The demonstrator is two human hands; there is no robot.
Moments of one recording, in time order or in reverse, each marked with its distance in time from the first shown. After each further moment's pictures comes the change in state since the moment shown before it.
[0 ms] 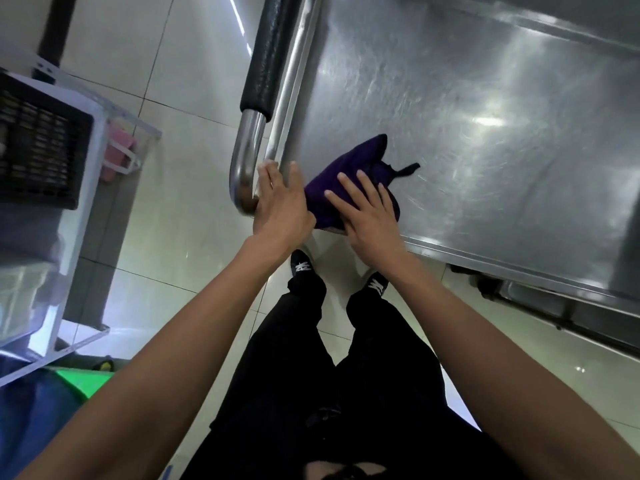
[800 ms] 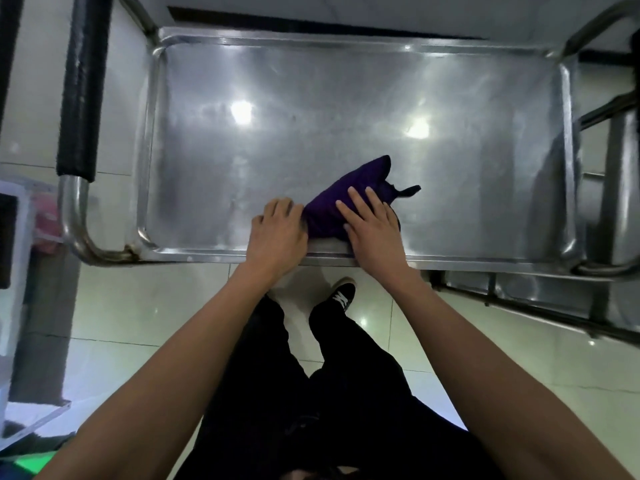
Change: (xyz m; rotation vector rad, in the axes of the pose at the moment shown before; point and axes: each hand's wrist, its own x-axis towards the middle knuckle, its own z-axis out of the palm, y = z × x) left_hand -0.029 0.221 0.088 0.215 0.048 0.374; right_hand -0.134 0.215 -0.062 -0.037 0.073 0.308
